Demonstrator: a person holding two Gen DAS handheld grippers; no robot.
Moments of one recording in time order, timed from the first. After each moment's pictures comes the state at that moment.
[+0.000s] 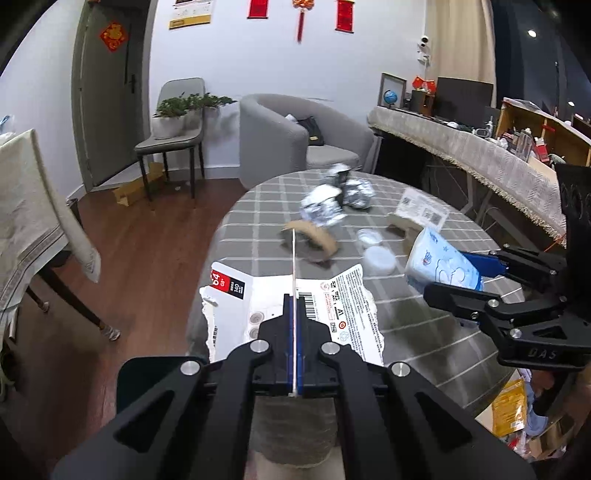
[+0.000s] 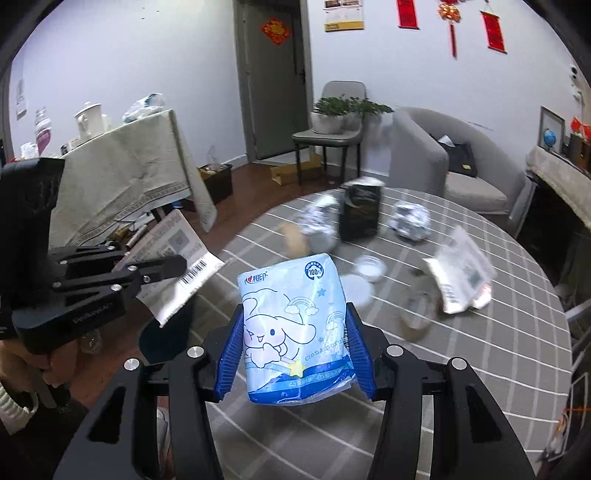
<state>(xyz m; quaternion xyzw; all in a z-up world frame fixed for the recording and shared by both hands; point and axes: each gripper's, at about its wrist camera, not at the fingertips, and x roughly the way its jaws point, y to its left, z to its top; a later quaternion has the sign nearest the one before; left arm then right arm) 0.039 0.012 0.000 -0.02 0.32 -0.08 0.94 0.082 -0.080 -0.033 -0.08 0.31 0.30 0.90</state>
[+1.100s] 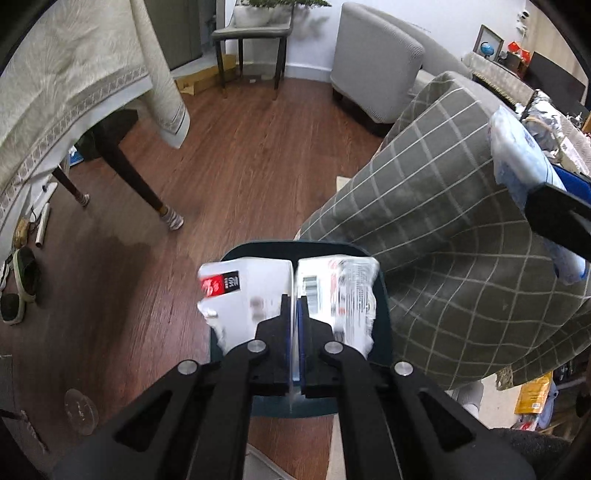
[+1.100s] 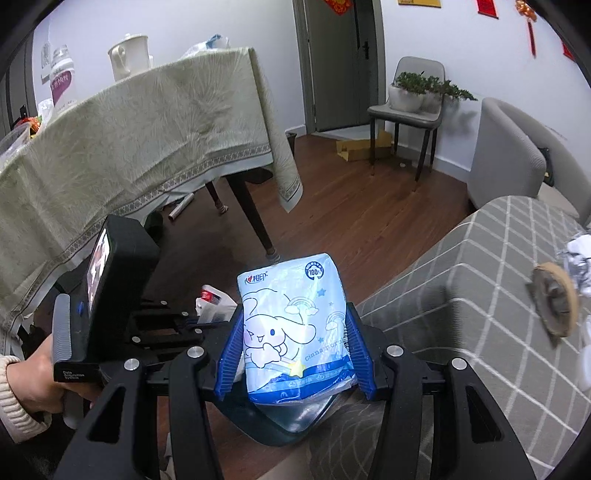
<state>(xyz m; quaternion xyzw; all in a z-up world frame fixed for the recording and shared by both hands) 0.045 0.206 -0.122 -0.07 0.50 0.02 0.86 0.094 0.144 -0.090 -0.11 0.35 0.38 0.85</state>
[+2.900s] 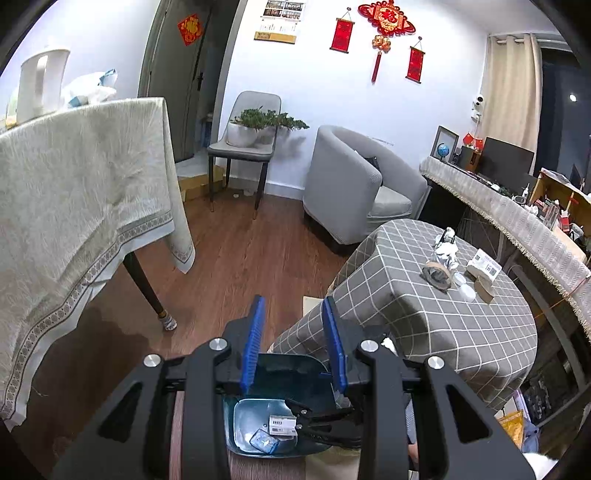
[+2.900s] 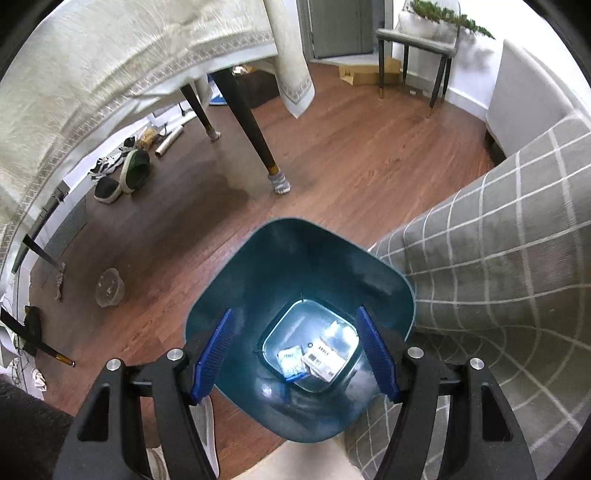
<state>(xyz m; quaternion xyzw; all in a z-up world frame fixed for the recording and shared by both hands) -0.025 0.218 0.040 -0.10 0.28 -0.01 0.96 0.103 0.215 -0.190 -0.15 0.47 0.35 0.80</state>
